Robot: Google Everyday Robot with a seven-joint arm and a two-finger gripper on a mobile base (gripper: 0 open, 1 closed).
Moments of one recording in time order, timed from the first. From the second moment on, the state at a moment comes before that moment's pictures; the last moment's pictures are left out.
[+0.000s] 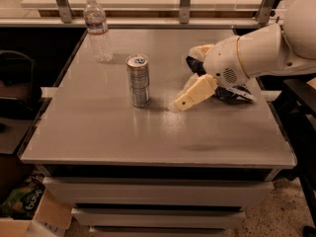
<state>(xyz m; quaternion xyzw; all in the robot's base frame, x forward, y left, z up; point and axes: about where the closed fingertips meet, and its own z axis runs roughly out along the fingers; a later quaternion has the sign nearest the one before) 0.531 -0.056 0.921 -0.53 0.71 0.23 0.41</state>
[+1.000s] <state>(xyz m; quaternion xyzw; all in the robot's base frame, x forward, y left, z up) 0.556 0.009 0.901 -0.54 0.66 0.29 0.44</state>
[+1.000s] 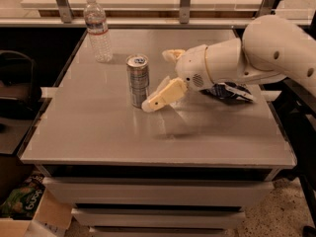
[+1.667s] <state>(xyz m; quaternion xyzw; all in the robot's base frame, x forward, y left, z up) 0.565 0.029 0.892 -0.53 0.64 0.33 0.45</state>
